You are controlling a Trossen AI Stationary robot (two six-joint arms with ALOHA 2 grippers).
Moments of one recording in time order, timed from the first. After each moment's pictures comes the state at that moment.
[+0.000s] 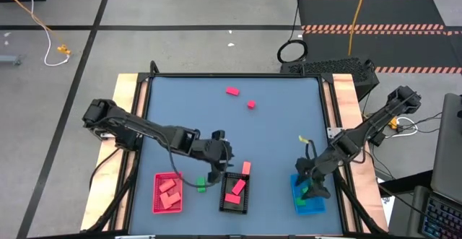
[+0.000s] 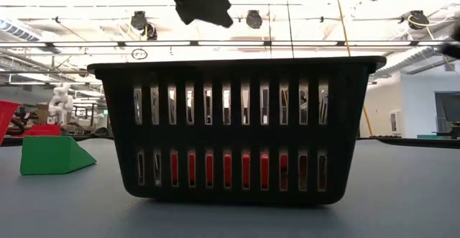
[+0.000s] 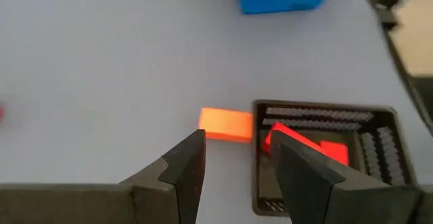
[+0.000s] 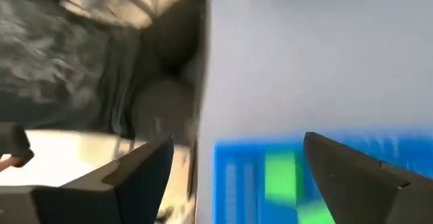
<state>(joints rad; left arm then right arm) -0.27 1.63 1.24 -0.37 -0.12 -0.16 0.63 0.90 0.49 -0.21 -0.20 0.85</state>
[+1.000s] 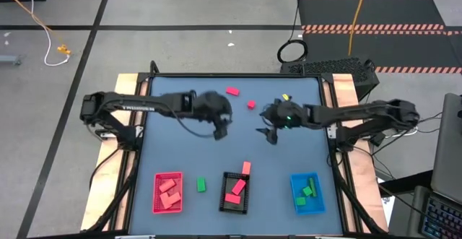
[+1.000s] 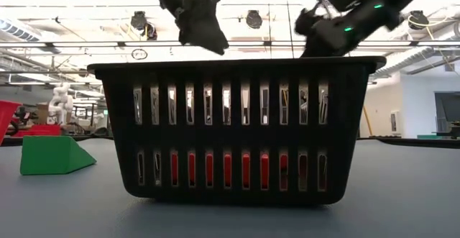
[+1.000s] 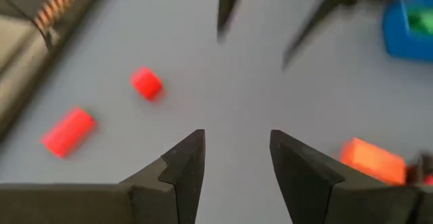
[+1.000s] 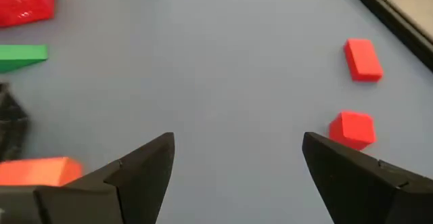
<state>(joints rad) 0.10 1.55 1.24 -0.43 -0.08 -0.10 -0.14 1.25 0.63 -0.01 0.05 0.08</state>
